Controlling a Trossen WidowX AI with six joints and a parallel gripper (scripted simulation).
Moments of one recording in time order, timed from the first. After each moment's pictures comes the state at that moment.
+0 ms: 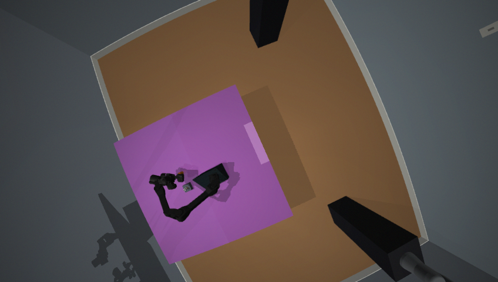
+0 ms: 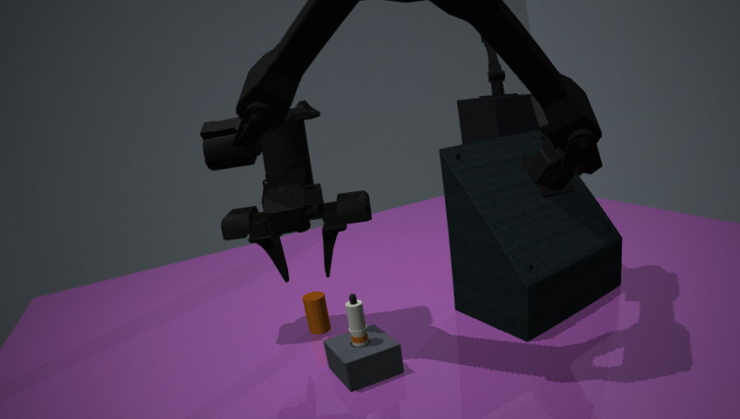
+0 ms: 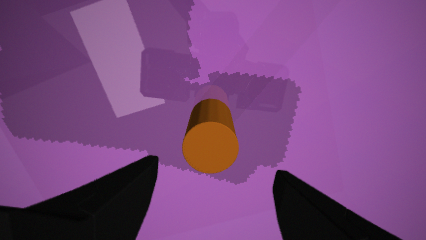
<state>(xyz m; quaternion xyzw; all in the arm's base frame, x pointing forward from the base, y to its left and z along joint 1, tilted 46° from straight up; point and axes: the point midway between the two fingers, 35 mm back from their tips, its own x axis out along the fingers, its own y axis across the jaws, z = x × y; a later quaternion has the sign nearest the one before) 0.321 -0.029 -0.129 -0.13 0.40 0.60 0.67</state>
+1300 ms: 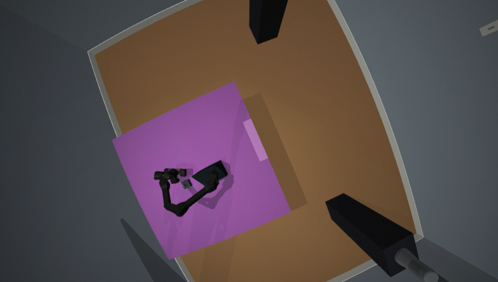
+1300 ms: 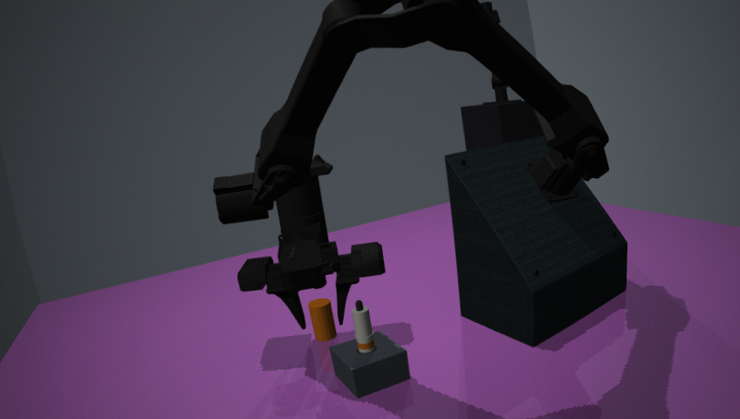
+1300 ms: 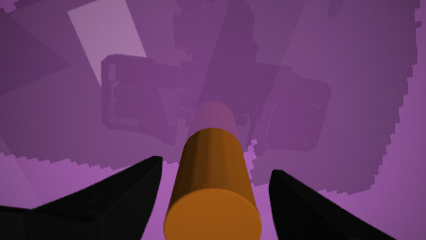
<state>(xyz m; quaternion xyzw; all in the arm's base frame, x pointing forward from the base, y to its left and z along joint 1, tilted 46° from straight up) 0.316 0.015 -0.171 -0.13 0.40 0.60 0.67</state>
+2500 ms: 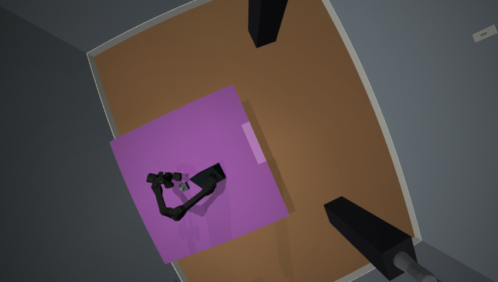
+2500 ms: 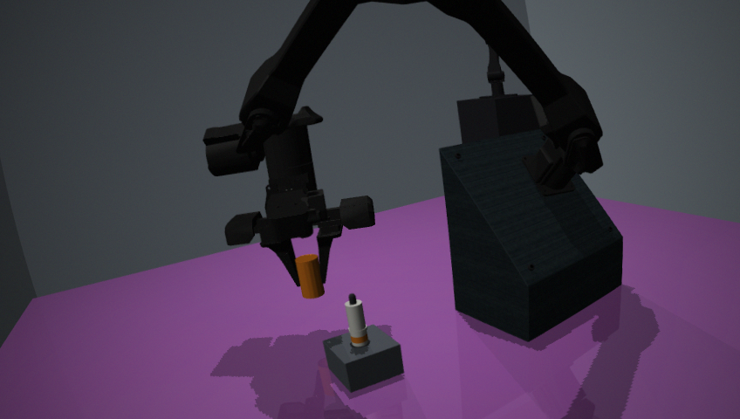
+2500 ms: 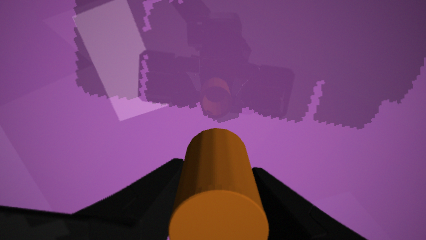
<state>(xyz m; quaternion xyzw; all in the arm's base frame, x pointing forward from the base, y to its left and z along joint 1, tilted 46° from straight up) 0.316 -0.023 -0.135 -0.12 0.41 0.60 0.67</state>
